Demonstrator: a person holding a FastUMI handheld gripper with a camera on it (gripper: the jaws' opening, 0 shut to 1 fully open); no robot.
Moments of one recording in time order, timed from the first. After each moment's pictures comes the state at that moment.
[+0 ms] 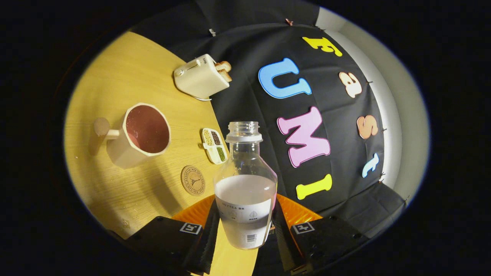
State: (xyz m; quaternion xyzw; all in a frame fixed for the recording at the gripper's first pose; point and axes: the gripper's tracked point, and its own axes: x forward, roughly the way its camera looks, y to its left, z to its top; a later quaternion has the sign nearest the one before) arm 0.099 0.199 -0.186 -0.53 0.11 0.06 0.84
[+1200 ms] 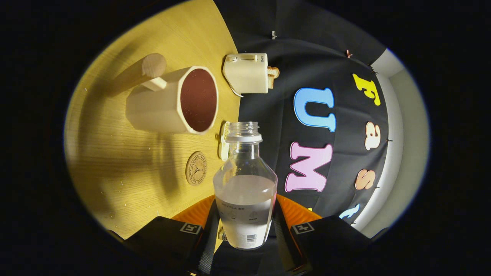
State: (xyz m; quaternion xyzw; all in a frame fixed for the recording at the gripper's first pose) arm 0.100 0.217 -0.219 -0.68 0.08 0.11 0.72
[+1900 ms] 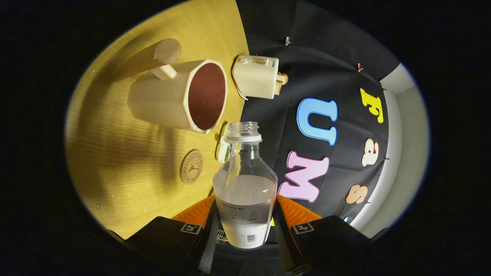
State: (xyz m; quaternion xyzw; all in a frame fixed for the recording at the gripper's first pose) arm 0.109 0.222 -0.218 -0.73 0.05 0.12 0.67
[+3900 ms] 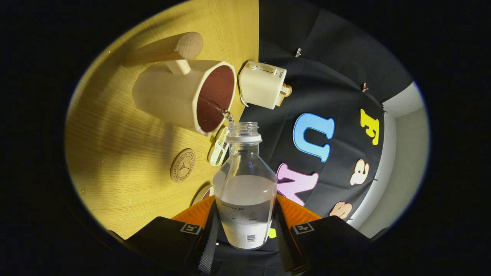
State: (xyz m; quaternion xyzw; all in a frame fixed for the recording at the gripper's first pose) arm 0.117 0.232 -0.211 -0.77 0.00 0.12 0.62
